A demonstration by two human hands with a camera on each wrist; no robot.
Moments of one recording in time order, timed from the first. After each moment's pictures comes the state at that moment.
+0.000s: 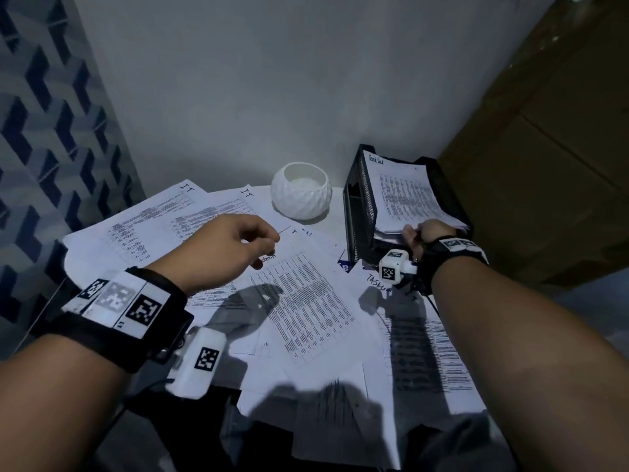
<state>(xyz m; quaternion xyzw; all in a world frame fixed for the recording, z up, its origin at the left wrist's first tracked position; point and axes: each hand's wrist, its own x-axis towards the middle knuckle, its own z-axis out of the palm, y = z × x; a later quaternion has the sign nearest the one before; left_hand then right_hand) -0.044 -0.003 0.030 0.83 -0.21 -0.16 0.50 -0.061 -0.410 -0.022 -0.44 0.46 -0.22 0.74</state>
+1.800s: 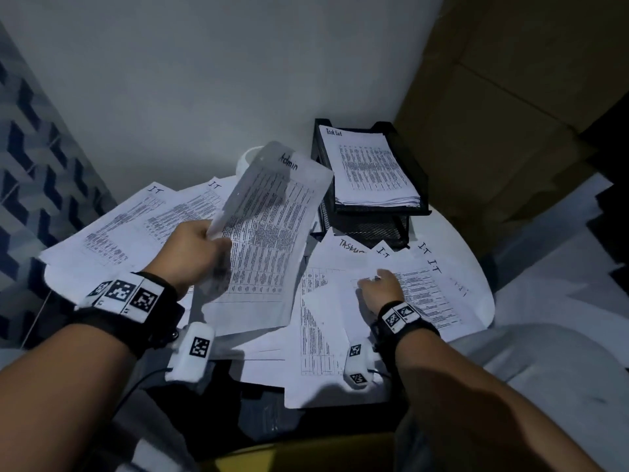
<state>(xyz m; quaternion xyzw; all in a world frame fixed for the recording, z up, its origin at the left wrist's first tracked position) -0.061 -0.013 -0.017 0.86 -0.09 -0.13 0.49 -0.208 -0.315 -0.128 -0.72 0.49 -0.02 0.49</state>
